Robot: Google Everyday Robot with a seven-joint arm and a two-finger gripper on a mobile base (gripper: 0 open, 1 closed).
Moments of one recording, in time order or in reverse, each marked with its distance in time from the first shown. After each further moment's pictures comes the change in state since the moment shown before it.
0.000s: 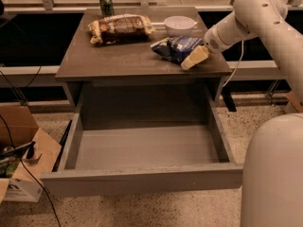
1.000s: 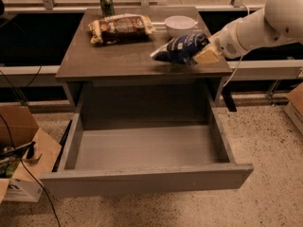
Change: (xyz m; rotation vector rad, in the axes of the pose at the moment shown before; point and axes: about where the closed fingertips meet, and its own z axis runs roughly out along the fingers) arm -0.010 0.070 -0.087 -0.005 -0.147 -0.148
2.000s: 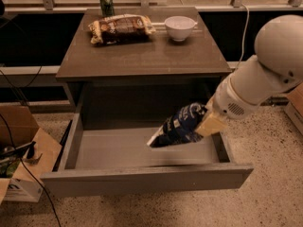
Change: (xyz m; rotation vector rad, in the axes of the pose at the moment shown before) arm 0.087 0.200 -0.060 -0.316 0.373 -0.015
